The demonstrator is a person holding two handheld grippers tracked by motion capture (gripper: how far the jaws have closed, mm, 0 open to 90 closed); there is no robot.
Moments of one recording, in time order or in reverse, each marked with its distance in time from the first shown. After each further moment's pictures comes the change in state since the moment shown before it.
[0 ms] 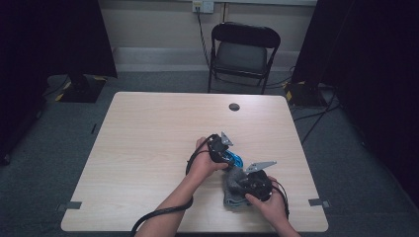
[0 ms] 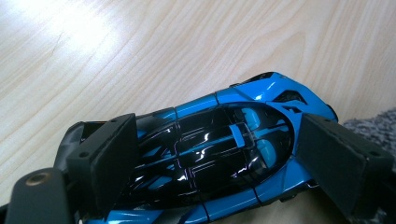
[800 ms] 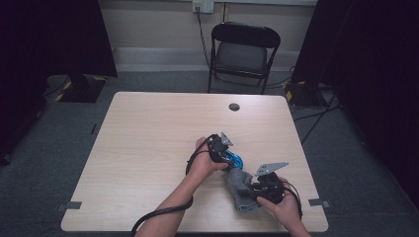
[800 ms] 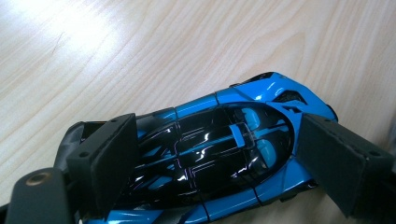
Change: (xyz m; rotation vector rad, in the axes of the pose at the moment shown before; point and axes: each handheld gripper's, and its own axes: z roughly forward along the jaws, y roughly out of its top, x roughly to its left) left arm 0.000 0.000 0.000 -0.008 0.000 -0.004; right arm -0.005 -0.008 -0.036 -0.009 0.040 -0.066
